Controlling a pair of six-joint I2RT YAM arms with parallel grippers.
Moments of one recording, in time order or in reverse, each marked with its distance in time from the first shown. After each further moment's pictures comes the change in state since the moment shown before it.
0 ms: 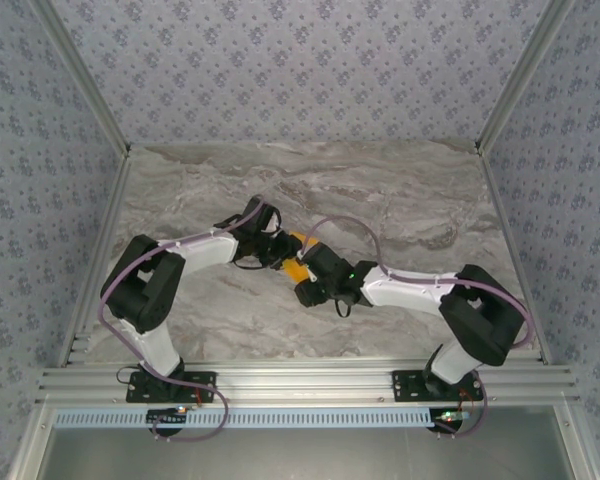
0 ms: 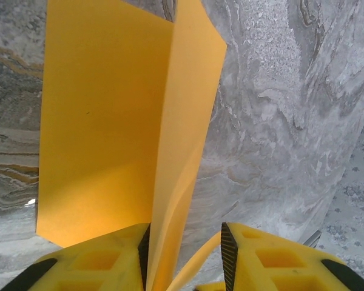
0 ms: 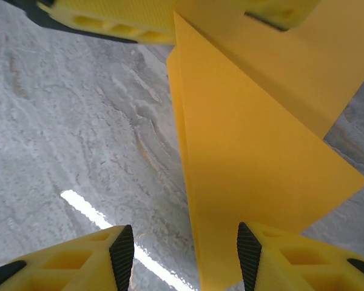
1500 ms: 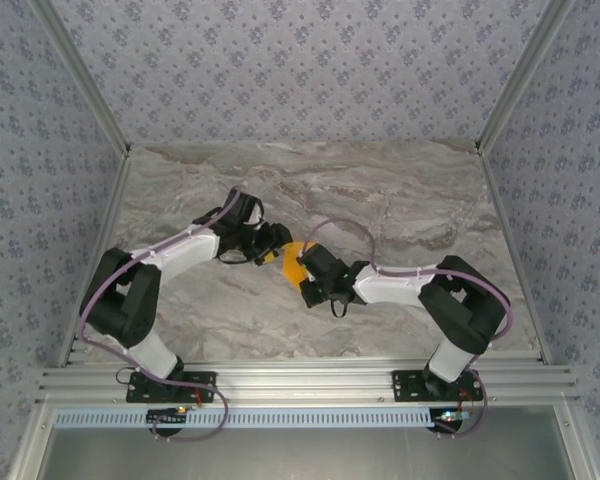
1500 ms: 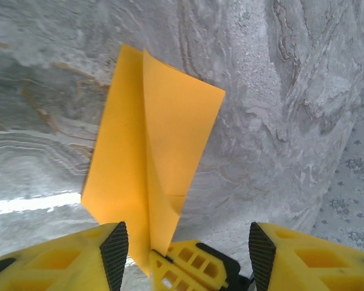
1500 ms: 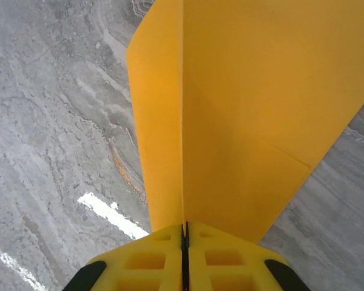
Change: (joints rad) left arm 0.086 -0.143 -0.015 -0.136 -0.016 0.039; right arm -0.040 0.091 -0.012 0.089 -0.072 0.101
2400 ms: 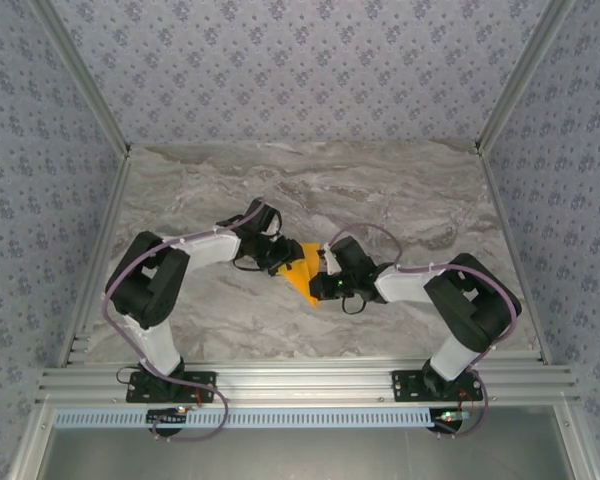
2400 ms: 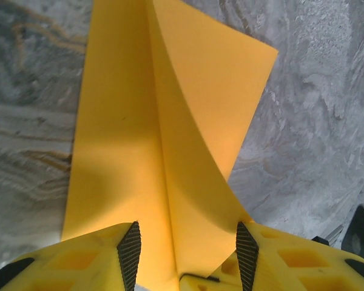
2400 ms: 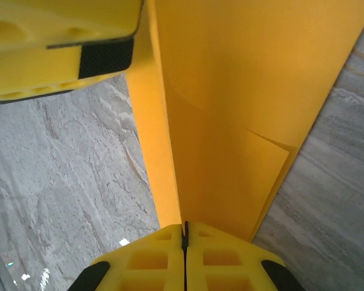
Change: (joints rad) left arm -0.085 0.190 0.043 0.051 0.027 0.018; right arm -0.184 -0.031 -0.179 0.280 -0.375 0.177
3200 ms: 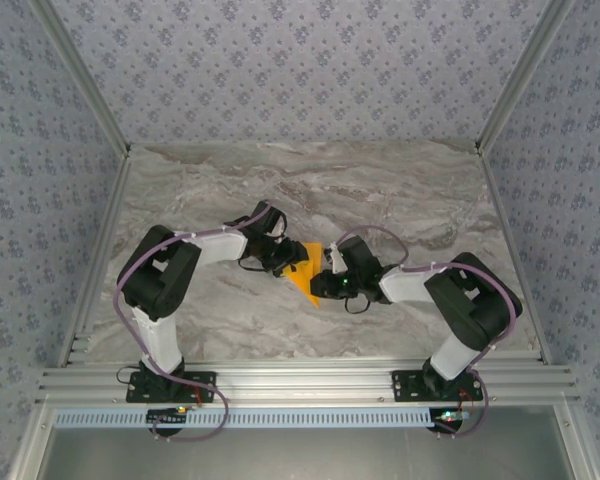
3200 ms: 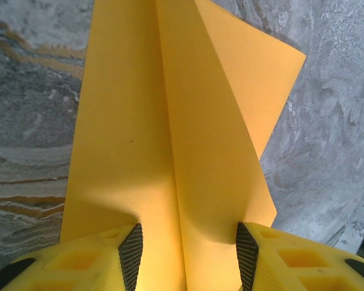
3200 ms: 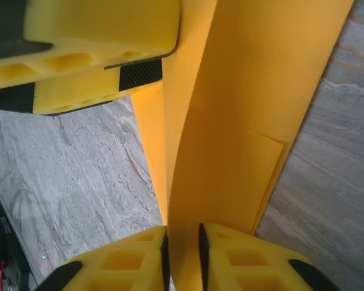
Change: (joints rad) left arm -0.010 0.071 0.019 0.036 0.014 -0.008; right arm -0.048 0.003 -0.036 0.063 -0.079 0.076
